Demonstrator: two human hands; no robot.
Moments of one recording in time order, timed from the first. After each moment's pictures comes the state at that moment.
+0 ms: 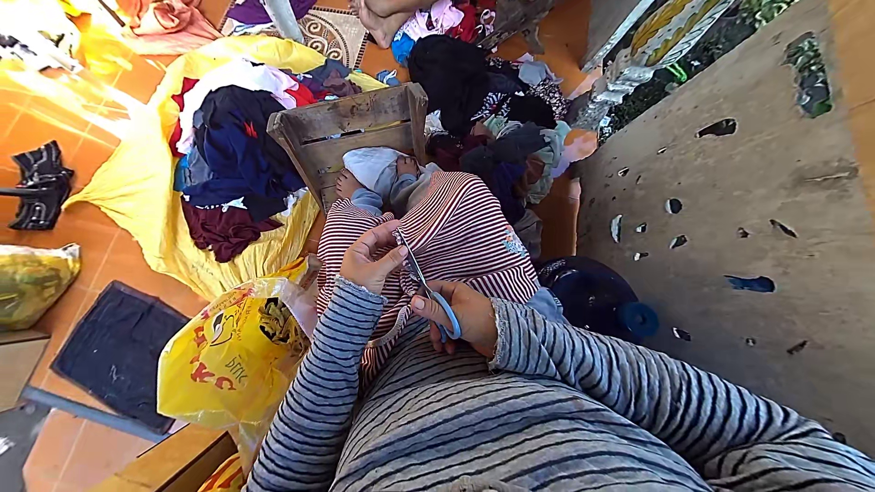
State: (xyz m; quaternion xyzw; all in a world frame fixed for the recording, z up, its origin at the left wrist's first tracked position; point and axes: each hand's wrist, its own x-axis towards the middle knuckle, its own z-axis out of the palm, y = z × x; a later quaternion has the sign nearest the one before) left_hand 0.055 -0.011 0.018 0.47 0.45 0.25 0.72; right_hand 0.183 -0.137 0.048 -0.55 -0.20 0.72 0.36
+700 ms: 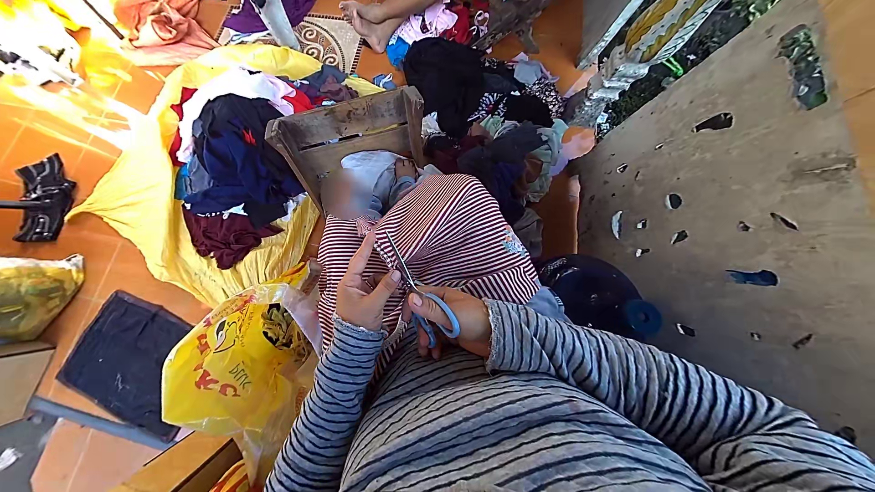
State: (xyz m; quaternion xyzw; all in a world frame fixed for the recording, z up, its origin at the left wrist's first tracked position) left_hand 0.035 -0.042 0.005 0.48 0.38 0.38 0.70; right_hand 0.180 -0.133 0.040 -0.47 -0.22 0.77 0.37
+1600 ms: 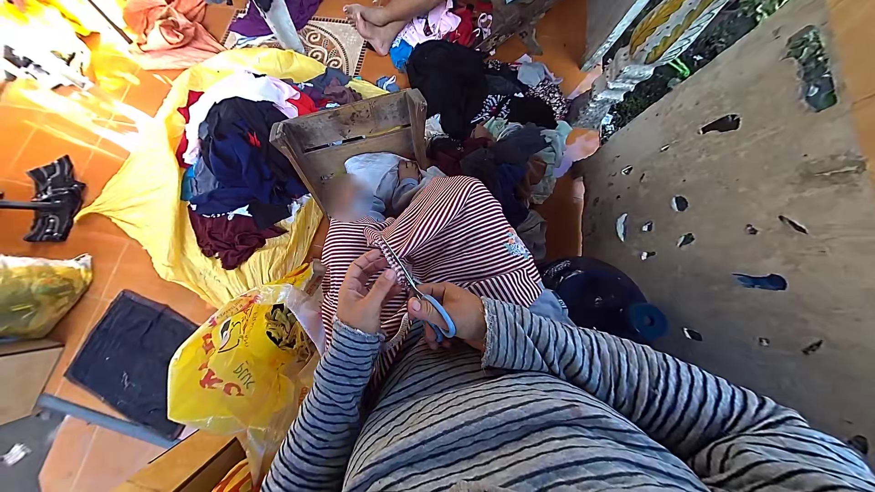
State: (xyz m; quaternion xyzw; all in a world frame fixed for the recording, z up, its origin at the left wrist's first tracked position) left_hand 0.031 -0.041 0.015 0.44 0.46 0.32 0.70; right_hand 0.183 -0.127 0.028 -0.51 -0.26 0.74 0.36
